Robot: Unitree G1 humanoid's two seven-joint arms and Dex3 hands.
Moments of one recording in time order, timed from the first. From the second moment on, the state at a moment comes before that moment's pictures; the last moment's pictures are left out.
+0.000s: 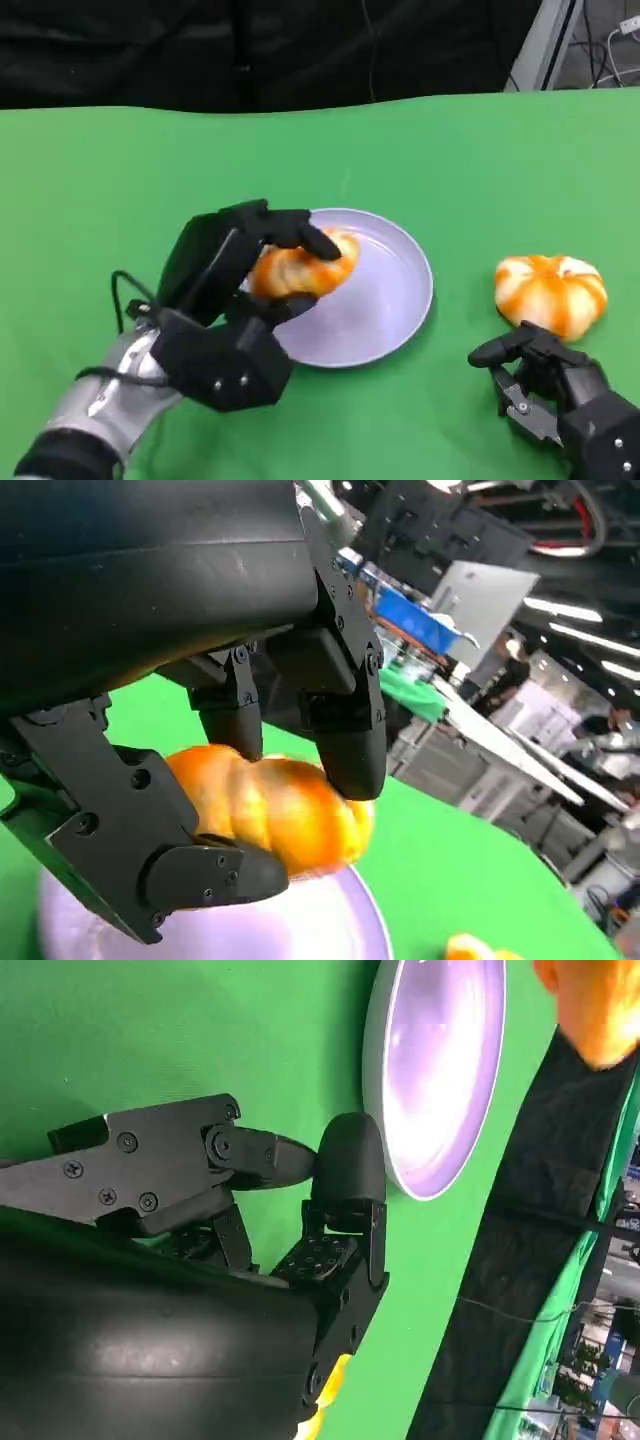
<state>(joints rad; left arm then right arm) -0.52 0.16 -0.30 0.81 0.55 -0.72 0.34 -0.15 -0.04 0.04 0.86 -0.15 -0.72 -0.10</state>
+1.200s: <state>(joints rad) -0.70 0.09 -0.44 1.08 0.60 -0.69 0.25 -0.15 -0.04 0.05 0.86 -0.14 -0.72 -0.10</state>
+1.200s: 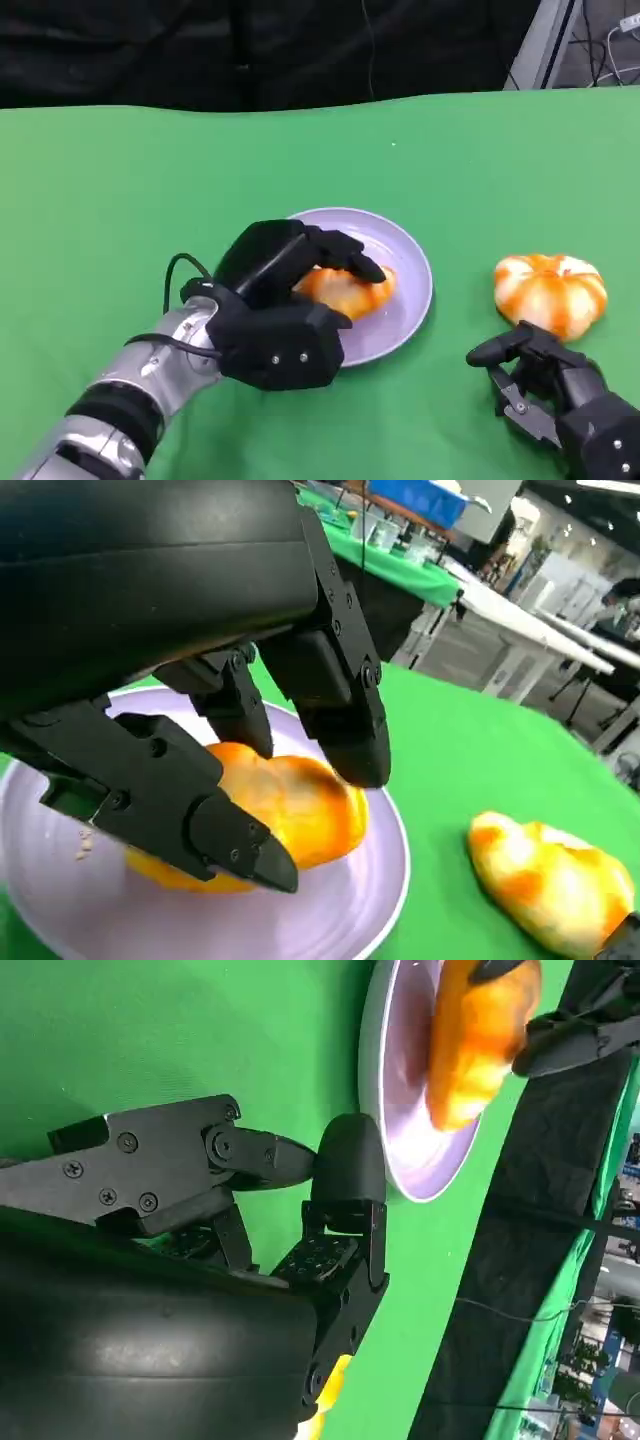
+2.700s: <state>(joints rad) -0.28 0.11 0.17 0.68 -0.48 -0.41 -0.85 -0.15 -0.04 0.05 0.85 -0.17 -0.72 -0.13</state>
